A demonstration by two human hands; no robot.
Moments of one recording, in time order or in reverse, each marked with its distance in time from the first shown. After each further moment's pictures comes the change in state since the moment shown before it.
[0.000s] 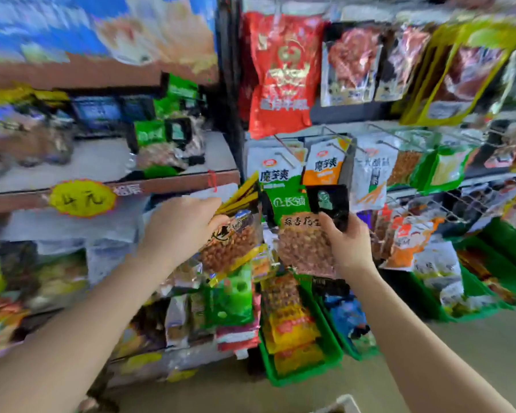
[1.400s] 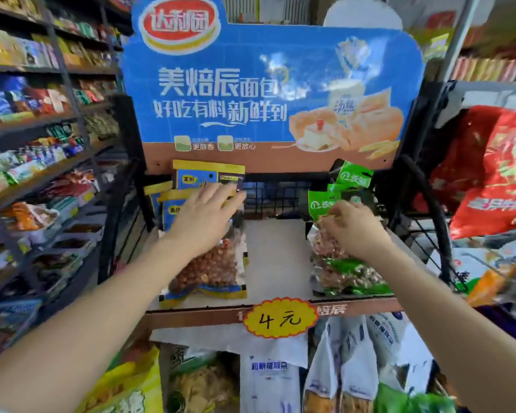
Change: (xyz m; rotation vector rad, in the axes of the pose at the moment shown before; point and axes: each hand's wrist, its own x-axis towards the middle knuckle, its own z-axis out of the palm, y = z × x) left_hand 0.056 -0.392 0.012 0.257 0.031 0.003; right_hand 0.085 -0.196 0.344 -0.792 -0.274 -0.494
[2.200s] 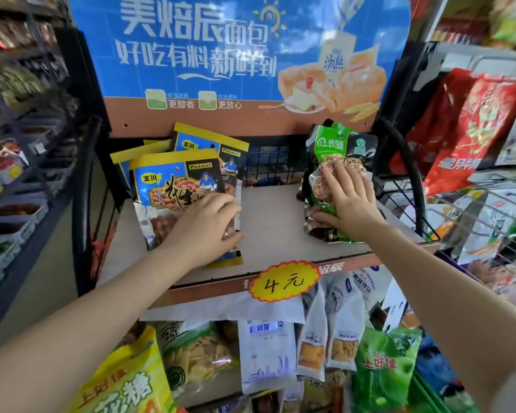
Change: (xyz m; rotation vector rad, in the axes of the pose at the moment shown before) left_hand -0.039 0.016 0.028 -0.459 -0.121 0.079; right_hand -0.021 0.023 0.030 -0.320 -0.015 -0.063
